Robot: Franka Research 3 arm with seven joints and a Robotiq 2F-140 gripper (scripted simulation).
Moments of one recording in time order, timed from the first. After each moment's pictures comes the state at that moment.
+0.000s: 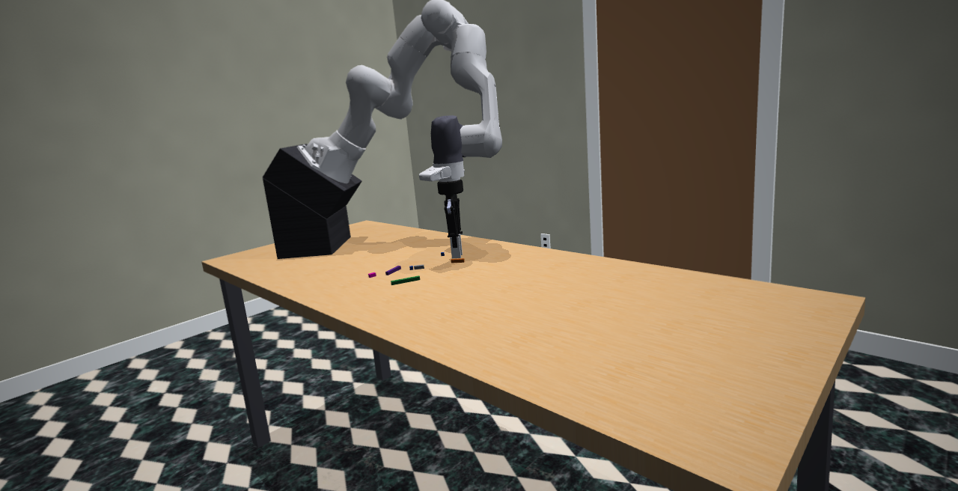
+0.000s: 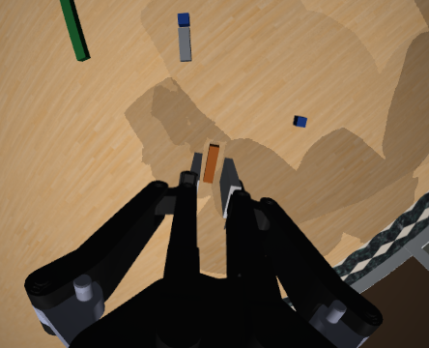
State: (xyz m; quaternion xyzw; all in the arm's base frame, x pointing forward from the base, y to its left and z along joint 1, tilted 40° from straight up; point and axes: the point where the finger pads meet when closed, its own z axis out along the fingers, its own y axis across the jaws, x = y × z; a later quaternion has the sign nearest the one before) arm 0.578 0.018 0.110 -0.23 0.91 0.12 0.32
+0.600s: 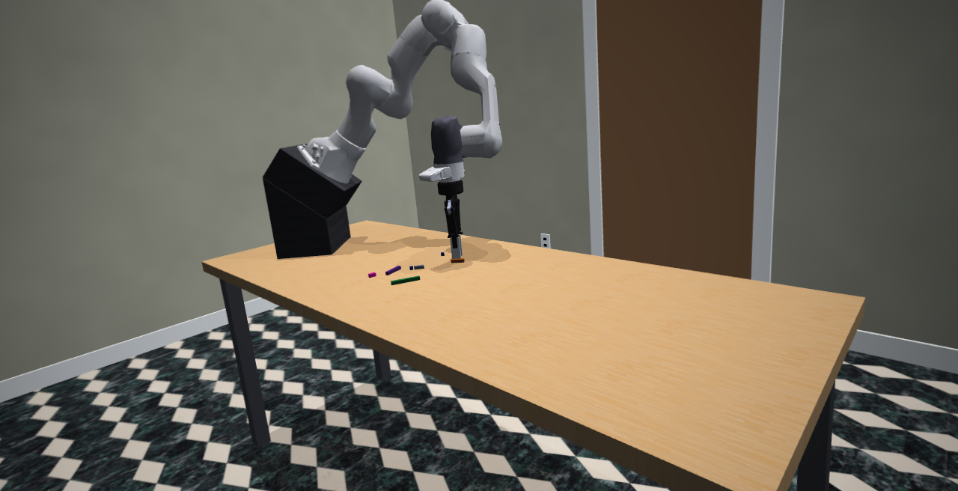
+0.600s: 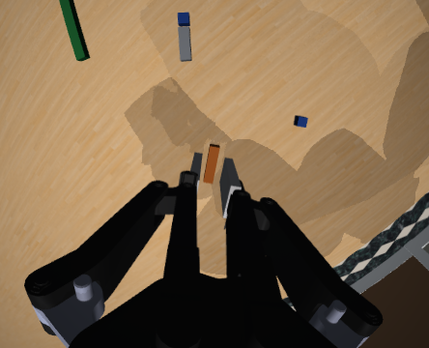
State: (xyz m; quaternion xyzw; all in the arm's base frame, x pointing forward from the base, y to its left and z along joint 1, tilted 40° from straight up) arm 0.579 0.019 0.110 -0.23 0.91 0.12 0.32
